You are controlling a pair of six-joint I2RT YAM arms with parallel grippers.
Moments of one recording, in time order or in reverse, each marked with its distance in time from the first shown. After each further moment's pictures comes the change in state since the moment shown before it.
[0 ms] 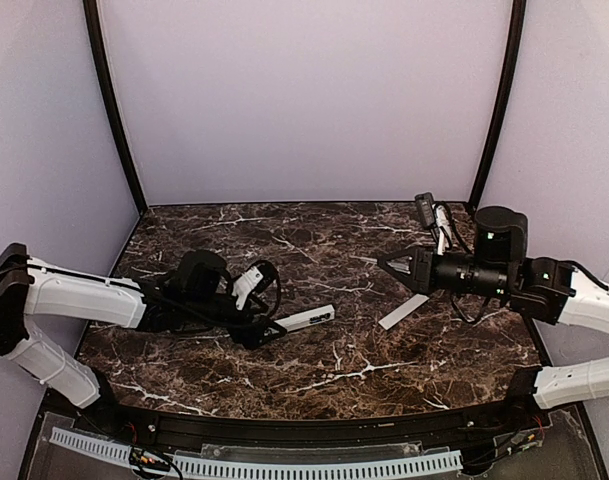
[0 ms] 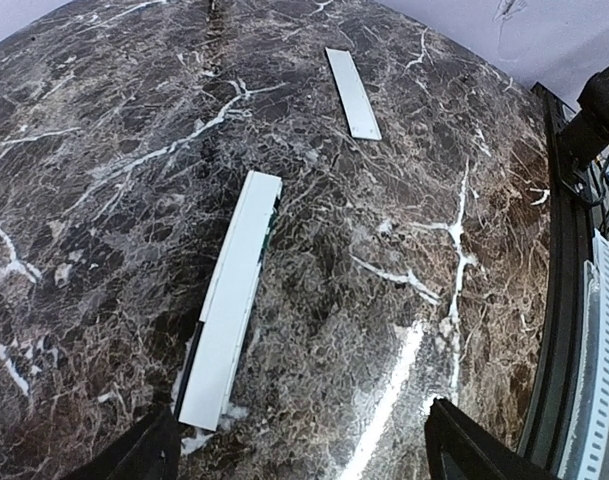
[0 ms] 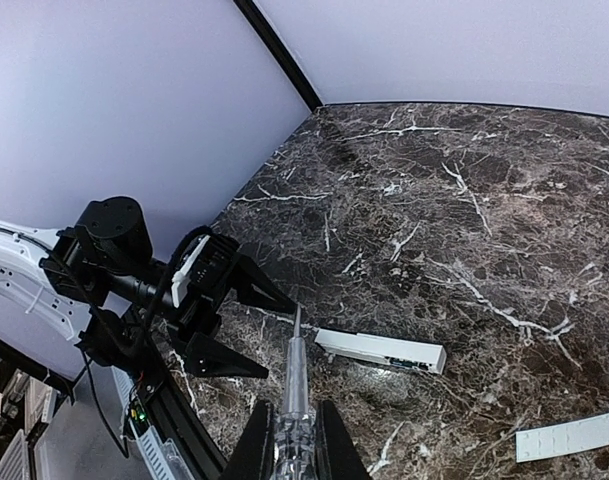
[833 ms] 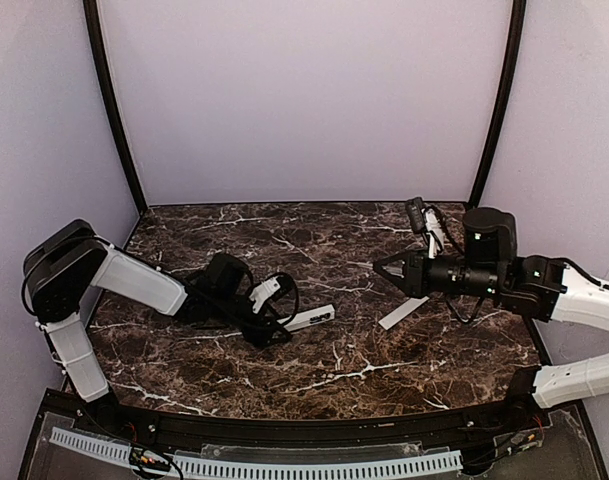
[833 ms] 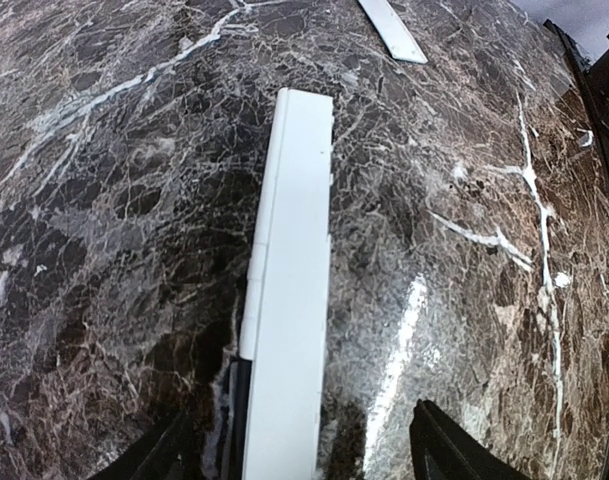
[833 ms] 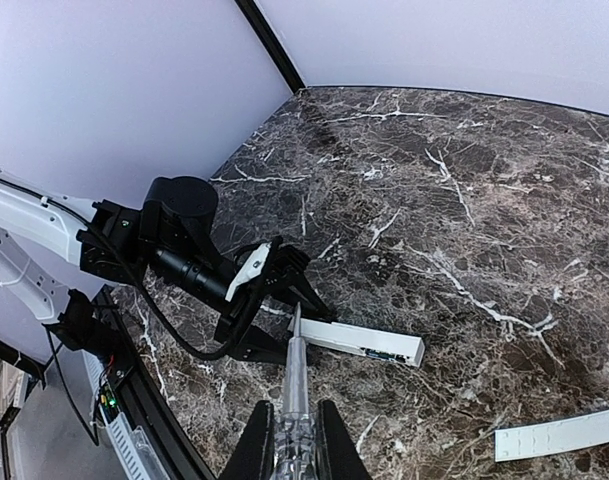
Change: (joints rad) left arm 0.100 0.377 0.120 0.092 0.164 0.174; right arm 0.000 0.046 0.006 -0.023 0.018 -0.059
